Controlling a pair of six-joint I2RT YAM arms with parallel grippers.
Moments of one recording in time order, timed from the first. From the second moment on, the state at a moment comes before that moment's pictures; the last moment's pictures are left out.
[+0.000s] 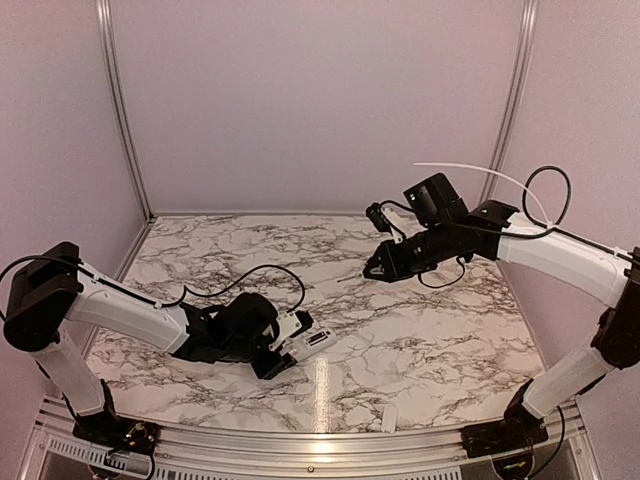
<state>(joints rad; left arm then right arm) -1.07 1.68 0.78 0.07 -0.09 0.07 0.71 1.46 1.27 -0.64 -0.29 0.31</state>
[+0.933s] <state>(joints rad) -1.04 1.65 0.73 0.13 0.01 0.13 0.75 1.51 1.28 -0.78 -0.31 0.31</state>
